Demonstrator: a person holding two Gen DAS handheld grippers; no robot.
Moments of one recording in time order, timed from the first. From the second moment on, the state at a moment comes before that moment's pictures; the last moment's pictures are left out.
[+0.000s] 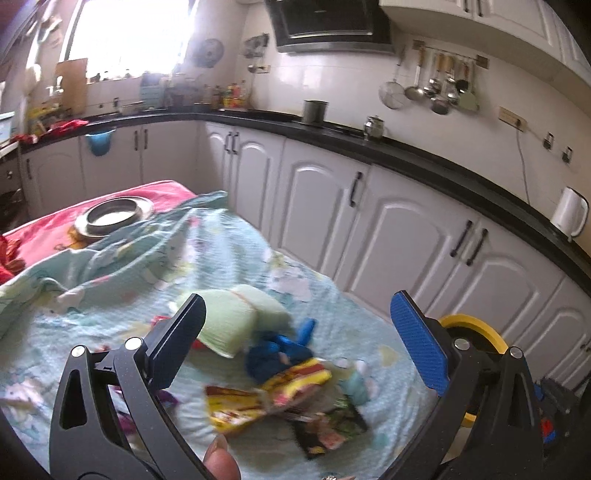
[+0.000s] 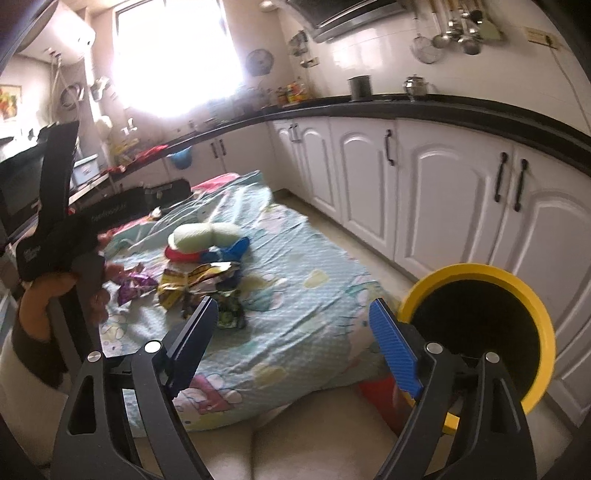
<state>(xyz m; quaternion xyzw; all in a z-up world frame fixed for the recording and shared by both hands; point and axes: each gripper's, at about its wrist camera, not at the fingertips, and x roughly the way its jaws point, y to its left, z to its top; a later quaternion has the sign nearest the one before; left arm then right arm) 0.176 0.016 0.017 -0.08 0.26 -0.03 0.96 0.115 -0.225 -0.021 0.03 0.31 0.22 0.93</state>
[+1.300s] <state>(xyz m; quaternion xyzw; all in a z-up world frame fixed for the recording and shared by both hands) 0.286 0.062 -0.059 0.06 0.44 -0.10 0.89 0.188 -0.104 -0.096 0.02 0.43 0.28 0.86</state>
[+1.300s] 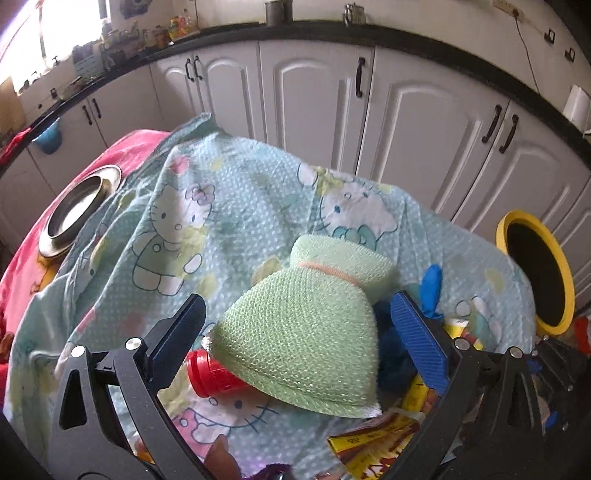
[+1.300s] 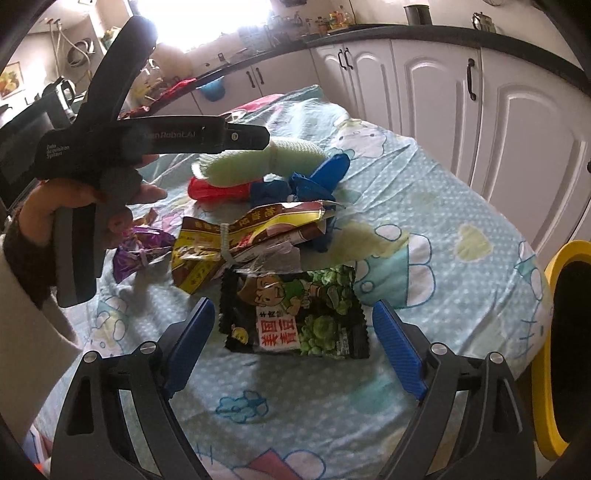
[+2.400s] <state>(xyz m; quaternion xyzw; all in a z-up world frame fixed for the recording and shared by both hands) 0.251 0.072 -0.021 -0.01 0.39 -0.10 0.92 0.177 -0.123 -0.086 0.02 0.41 0.29 0.87</state>
